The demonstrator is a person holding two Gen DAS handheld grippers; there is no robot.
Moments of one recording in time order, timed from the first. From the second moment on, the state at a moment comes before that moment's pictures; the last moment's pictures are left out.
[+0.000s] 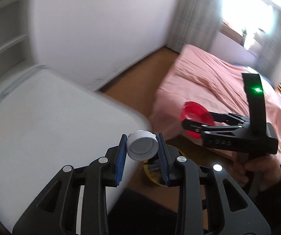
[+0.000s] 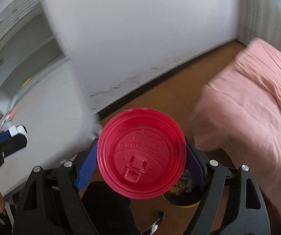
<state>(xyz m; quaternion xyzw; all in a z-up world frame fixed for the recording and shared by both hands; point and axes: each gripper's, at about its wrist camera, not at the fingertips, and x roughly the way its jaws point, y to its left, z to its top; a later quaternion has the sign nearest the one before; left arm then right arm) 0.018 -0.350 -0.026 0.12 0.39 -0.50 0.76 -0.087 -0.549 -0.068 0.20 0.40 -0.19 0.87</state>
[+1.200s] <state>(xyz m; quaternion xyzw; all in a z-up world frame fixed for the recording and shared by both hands) -0.026 -0.543 -0.216 0.21 0.50 -0.54 0.64 -0.154 -0.694 -0.244 0.38 0.50 -0.25 0.74</state>
